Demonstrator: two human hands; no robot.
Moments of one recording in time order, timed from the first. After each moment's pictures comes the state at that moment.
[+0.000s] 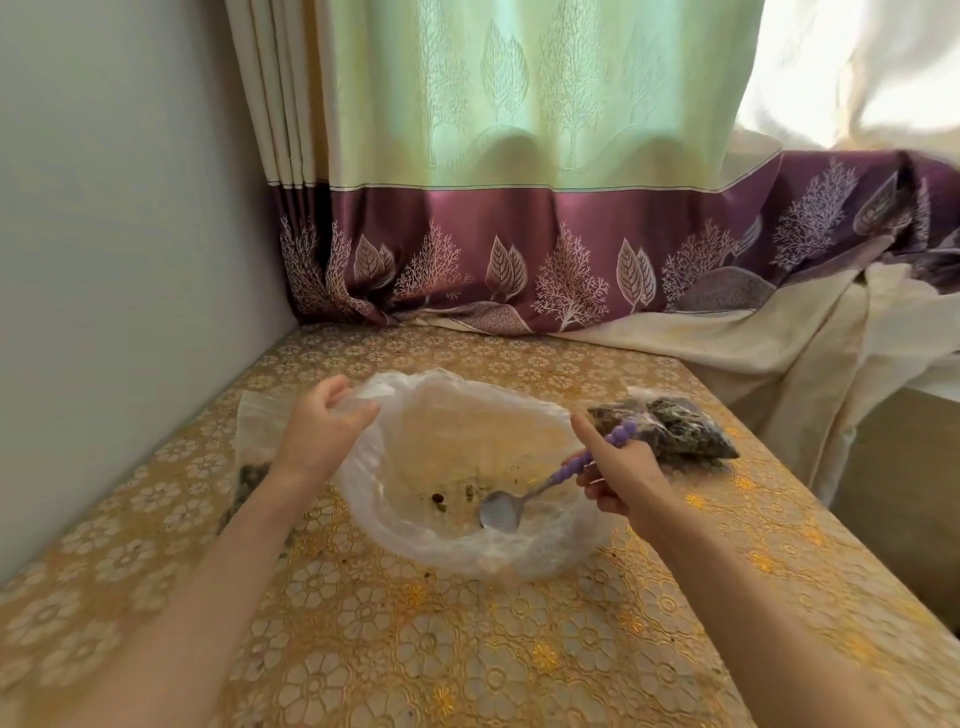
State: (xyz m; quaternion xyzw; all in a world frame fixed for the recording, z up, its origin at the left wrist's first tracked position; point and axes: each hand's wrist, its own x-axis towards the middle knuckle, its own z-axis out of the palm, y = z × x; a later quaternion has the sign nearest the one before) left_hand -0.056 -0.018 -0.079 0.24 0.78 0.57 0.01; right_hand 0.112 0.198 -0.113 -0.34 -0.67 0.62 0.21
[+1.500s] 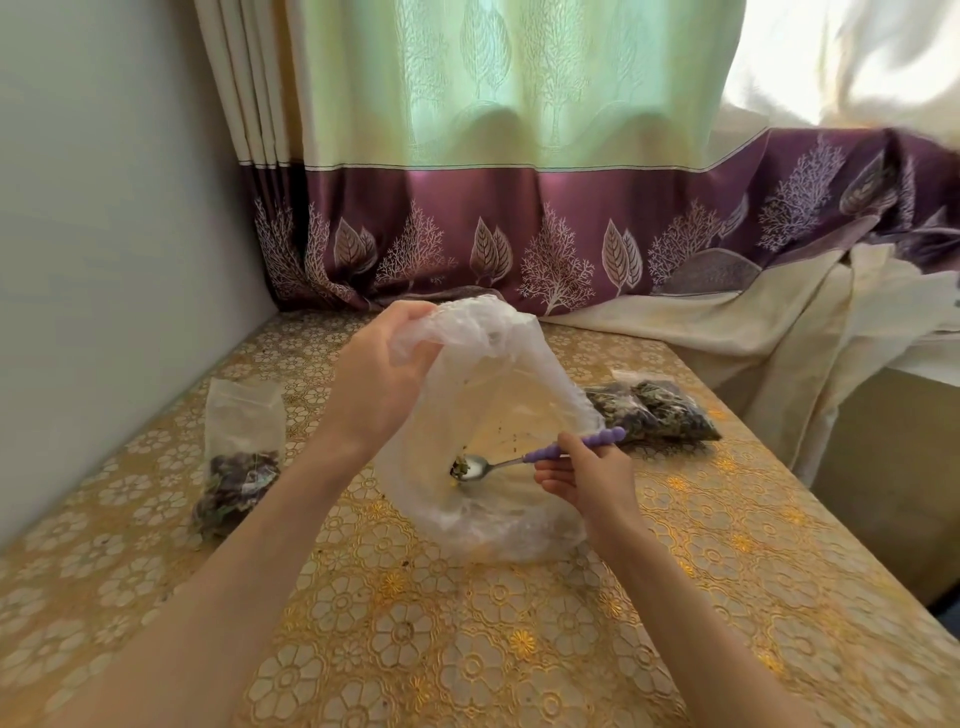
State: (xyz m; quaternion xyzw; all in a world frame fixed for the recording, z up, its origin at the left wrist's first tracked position) left_hand 0.005 0.024 -0.031 0.40 0.74 0.53 -0.10; right_hand 0.113 0.176 -0.133 -0.30 -0.55 0.70 0.34
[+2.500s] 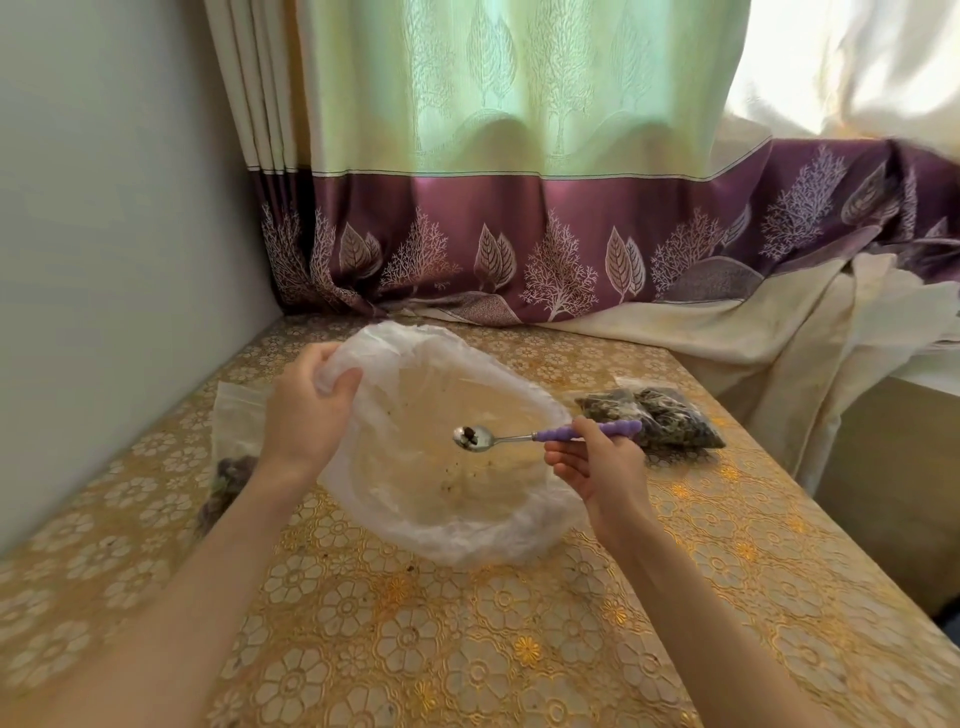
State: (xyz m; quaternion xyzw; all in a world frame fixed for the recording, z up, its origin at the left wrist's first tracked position) left_hand -0.049 -0.006 -0.070 0.29 0.75 0.58 -0.13; right_hand 0.115 0.174 -0.112 -0.28 -0.50 0.74 0.36
